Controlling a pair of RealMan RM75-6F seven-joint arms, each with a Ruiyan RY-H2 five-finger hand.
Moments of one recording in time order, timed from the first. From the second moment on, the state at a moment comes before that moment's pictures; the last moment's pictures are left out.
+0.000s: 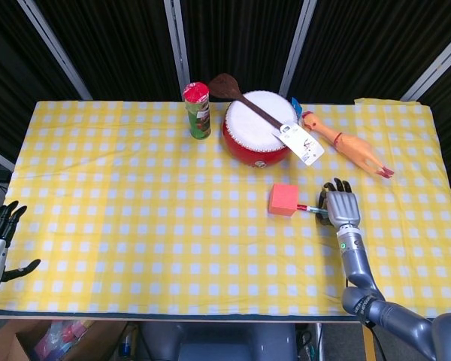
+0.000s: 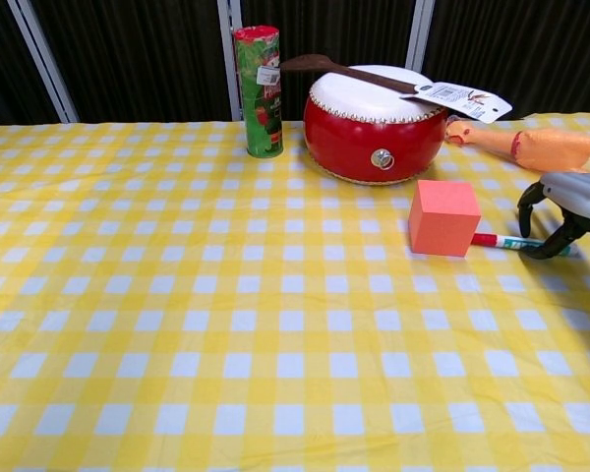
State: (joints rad) left arm -0.09 -1.14 -0.04 -1.57 1.51 1.50 -0.01; right arm 0.61 -1.67 0.24 -1.04 -0.95 0.92 -0.30
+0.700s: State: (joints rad) left arm -0.09 -1.13 -0.04 -1.59 1.51 1.49 -0.04; right arm 0.60 -1.55 0.22 -1.08 -1.06 0.91 -0.21
